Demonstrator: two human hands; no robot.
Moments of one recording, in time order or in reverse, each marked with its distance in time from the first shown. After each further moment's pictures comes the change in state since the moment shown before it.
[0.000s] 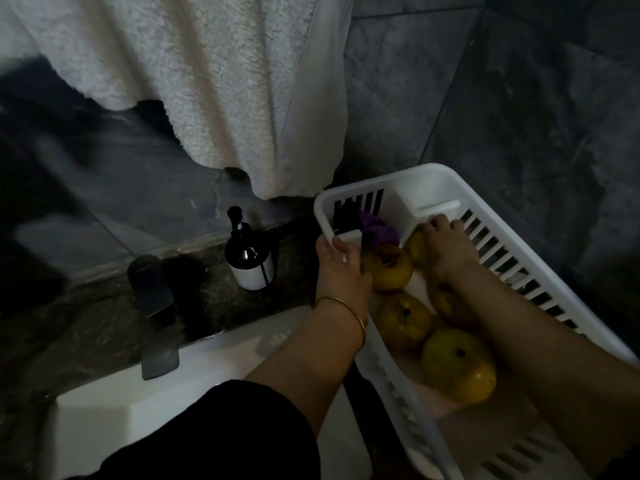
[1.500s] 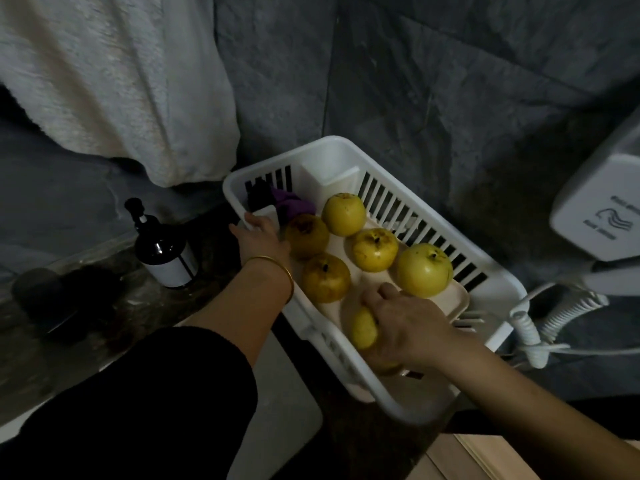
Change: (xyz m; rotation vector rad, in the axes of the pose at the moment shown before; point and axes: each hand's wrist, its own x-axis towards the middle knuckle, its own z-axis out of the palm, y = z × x) left_hand 0.007 0.007 -0.002 0.070 -0.119 -0.066; right_hand -0.188 0.005 0.023 0.086 -0.216 -0.116
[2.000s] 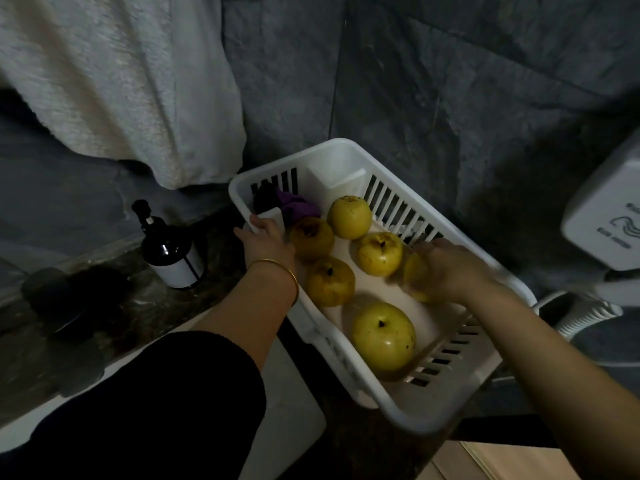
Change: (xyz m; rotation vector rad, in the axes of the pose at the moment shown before) left_hand 0.000 0.001 -0.002 -0.034 -0.004 -0.013; right_hand 0.034 0.063 -0.040 0.124 0.065 0.387
